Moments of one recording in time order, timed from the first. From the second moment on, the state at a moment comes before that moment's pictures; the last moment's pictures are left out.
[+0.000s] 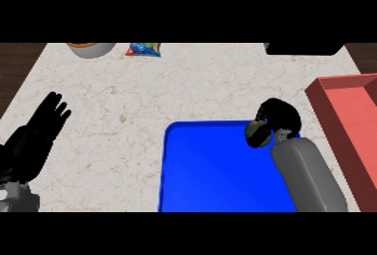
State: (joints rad) left arm -0.07 0.19 0.23 -1.66 0.19 -0.13 0.31; right arm -0.49 -0.10 0.04 -1.10 1.01 0.22 0.62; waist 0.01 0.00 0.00
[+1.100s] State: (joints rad) left arm -0.05 0.21 0.25 -1.63 0.20 -0.14 0.29; right arm -0.74 -0.19 0.06 -1.50 1.23 0.26 0.92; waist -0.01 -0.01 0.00
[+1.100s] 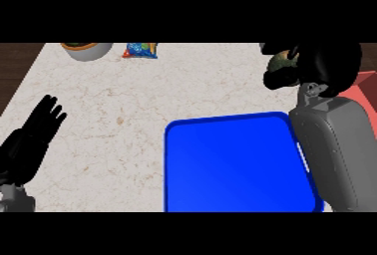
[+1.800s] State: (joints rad) left arm -0.05 0.19 0.24 -1.67 0.19 -0.13 0.31; right arm -0.68 -0.38 -0.14 -1.61 1.24 0.34 0.89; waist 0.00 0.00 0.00
